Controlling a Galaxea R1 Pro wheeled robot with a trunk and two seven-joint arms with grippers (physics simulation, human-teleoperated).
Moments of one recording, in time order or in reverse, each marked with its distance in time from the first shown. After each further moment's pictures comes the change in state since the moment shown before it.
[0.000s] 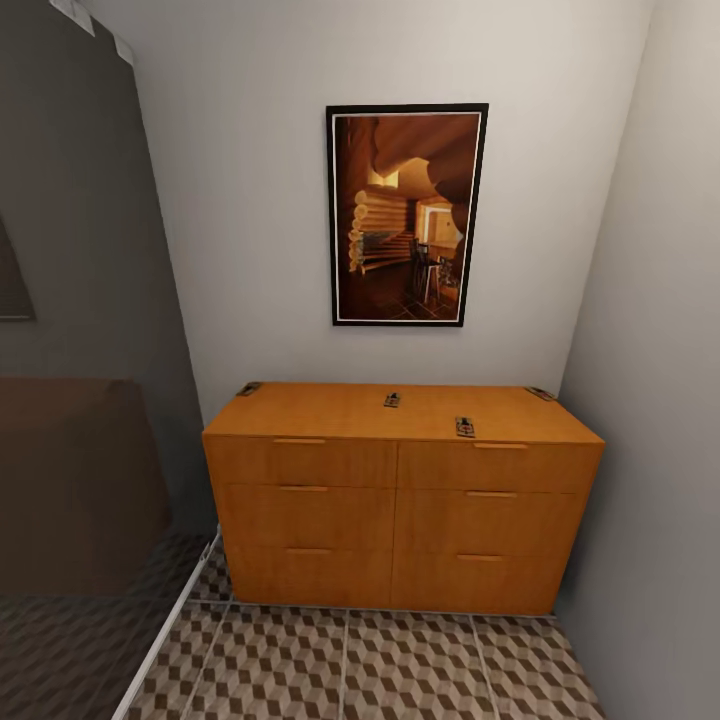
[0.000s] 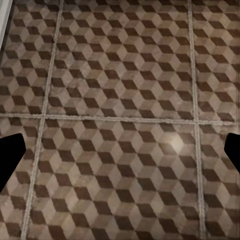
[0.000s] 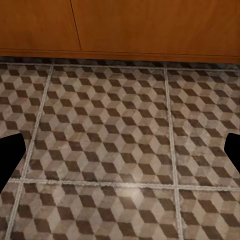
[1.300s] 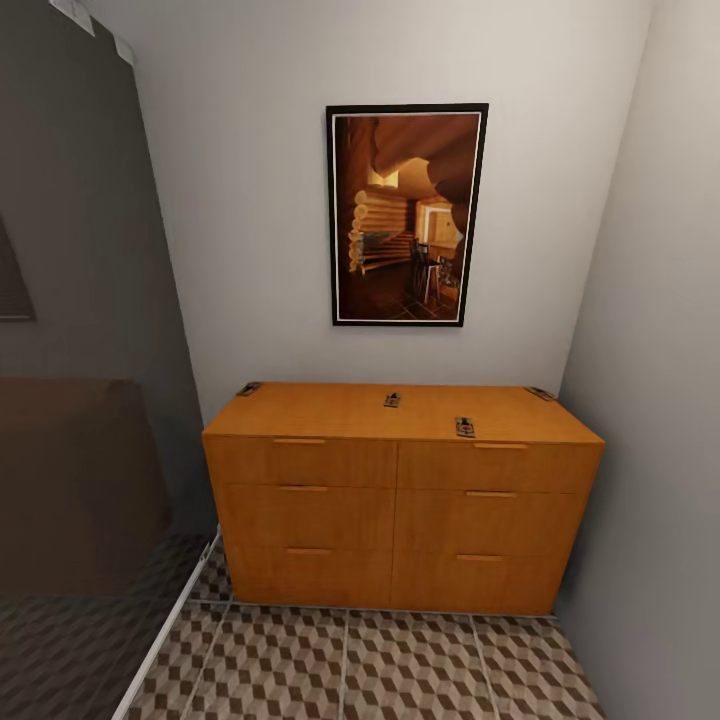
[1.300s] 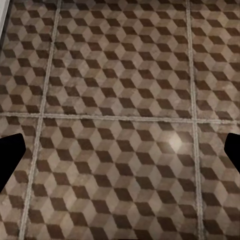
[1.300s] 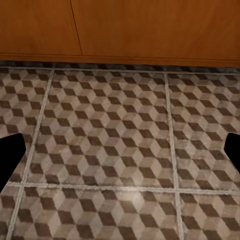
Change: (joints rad) left arm 0.000 -0.003 -0.004 0.003 0.001 0.002 0.000; right arm 0.000 0.001 0.000 0.000 0.000 -0.015 0.000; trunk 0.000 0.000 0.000
